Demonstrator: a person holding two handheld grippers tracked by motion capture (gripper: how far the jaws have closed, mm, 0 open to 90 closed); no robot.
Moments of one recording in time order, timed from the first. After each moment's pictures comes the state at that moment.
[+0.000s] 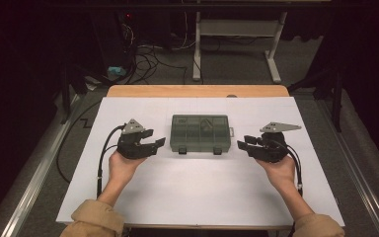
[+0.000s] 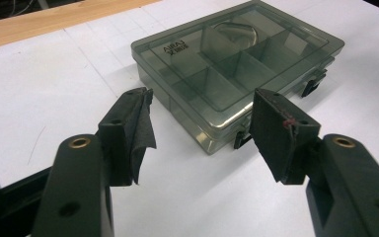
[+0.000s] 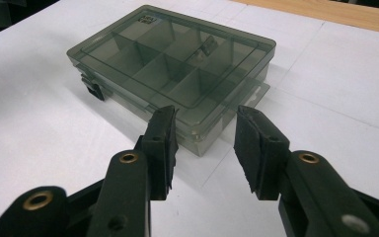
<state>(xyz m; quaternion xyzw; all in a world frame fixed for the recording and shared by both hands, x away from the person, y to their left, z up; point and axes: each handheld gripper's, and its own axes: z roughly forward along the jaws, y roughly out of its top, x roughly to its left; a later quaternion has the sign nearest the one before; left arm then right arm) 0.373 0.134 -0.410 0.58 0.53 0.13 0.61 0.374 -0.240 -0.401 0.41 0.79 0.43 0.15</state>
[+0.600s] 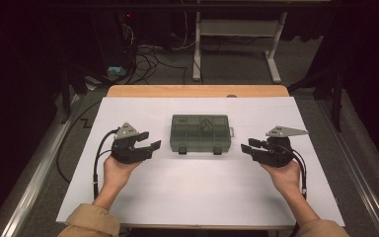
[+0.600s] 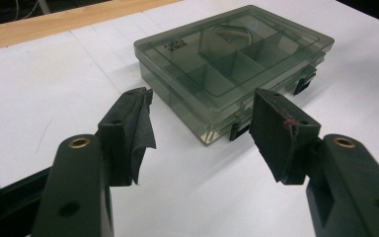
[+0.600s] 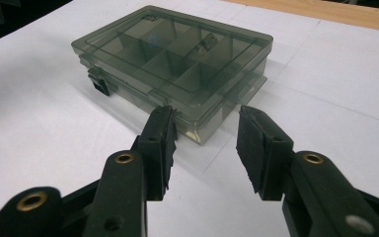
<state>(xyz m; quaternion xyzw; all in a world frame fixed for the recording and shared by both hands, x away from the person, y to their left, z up) 0.359 0.144 -0.408 0.57 0.52 0.13 0.62 0.361 -0.251 -0.402 0.41 0.78 0.44 0.15</state>
